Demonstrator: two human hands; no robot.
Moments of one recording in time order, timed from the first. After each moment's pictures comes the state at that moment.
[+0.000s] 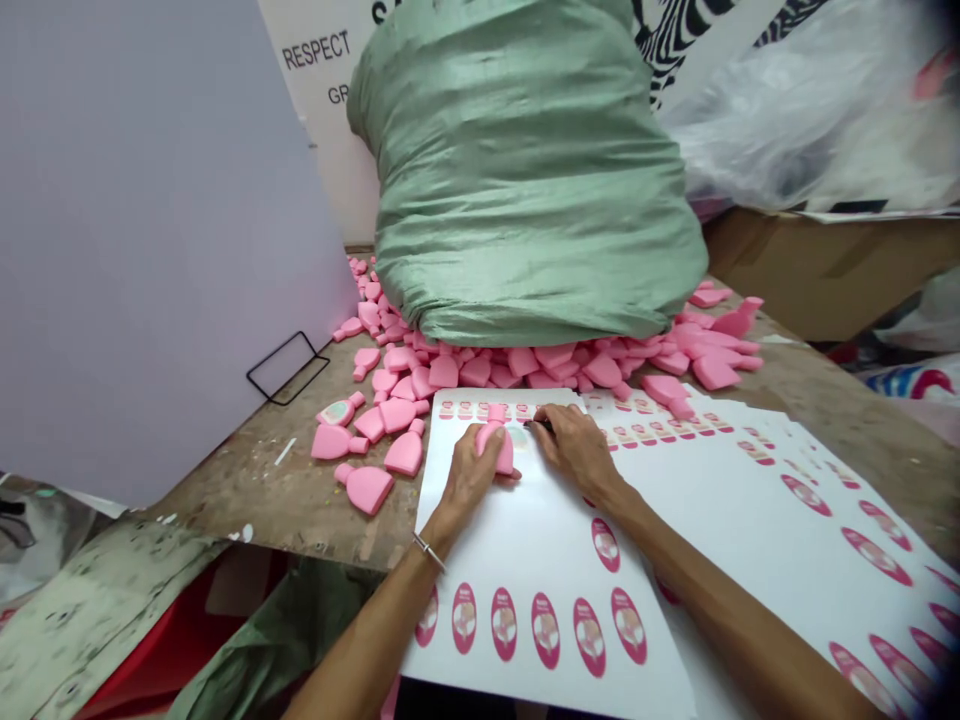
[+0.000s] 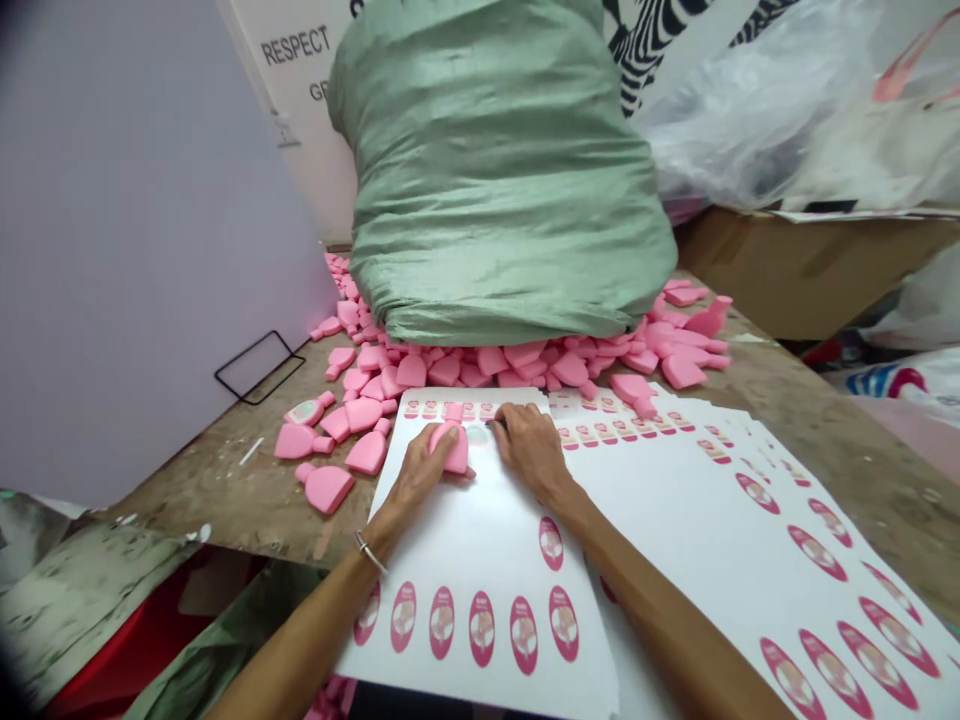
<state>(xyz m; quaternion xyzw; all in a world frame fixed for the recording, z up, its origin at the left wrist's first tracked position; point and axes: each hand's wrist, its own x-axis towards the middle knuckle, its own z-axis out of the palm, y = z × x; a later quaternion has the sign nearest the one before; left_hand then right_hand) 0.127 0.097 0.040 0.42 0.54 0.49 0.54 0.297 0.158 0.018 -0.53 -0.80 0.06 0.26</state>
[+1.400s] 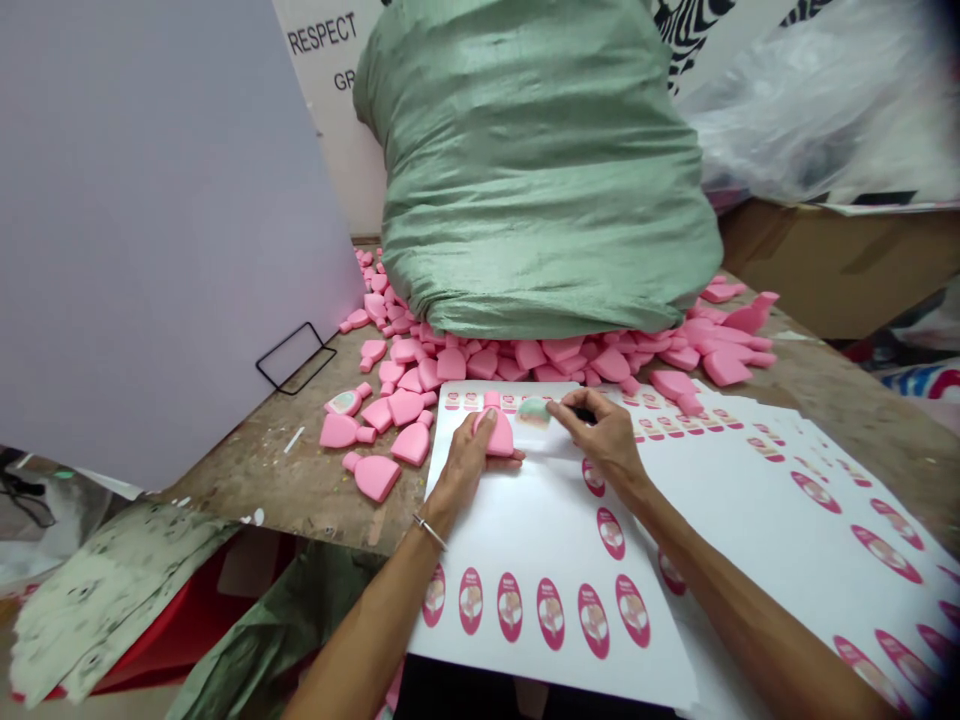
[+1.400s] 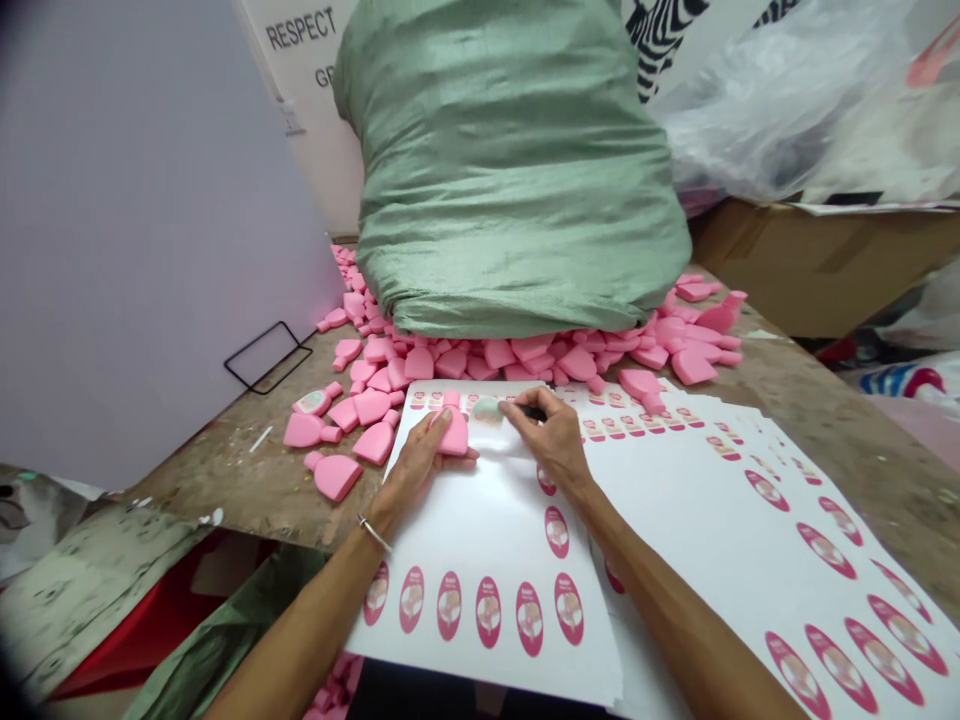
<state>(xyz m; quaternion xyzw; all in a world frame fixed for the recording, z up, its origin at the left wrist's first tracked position) 0.120 0.101 0.038 0.35 0.46 0.55 0.60 0.299 0.148 0.040 -0.52 -0.66 0.26 0.47</state>
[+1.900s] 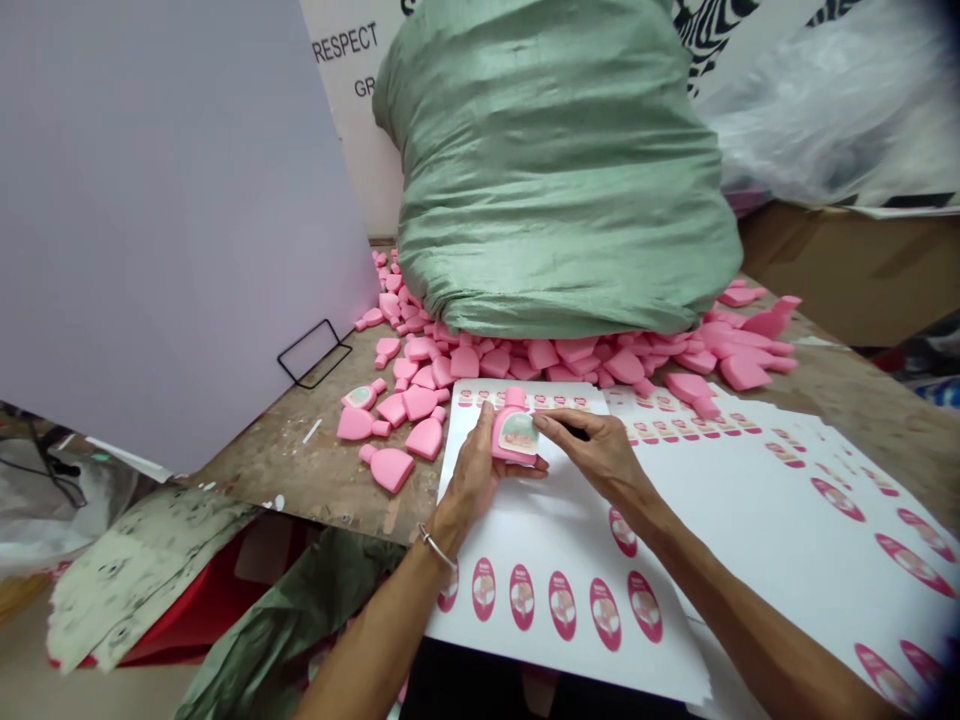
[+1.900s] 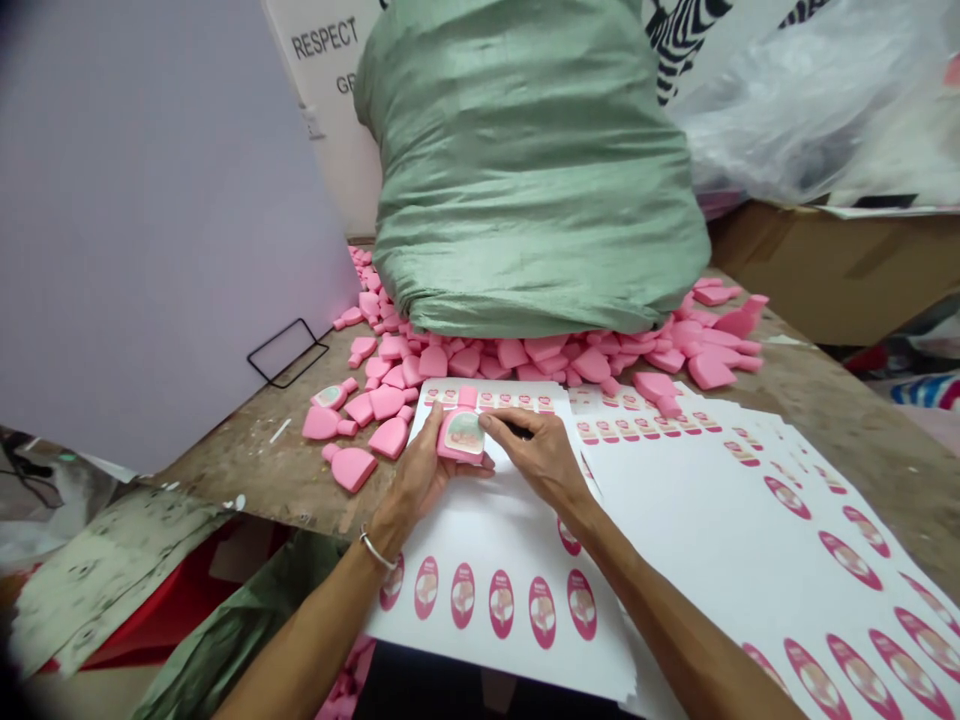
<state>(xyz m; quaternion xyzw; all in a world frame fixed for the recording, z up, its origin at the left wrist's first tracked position) 0.121 0.080 0.061 0.28 0.39 0.57 0.67 0.272 0.114 0.068 -0.46 -0.68 0.38 0.44</state>
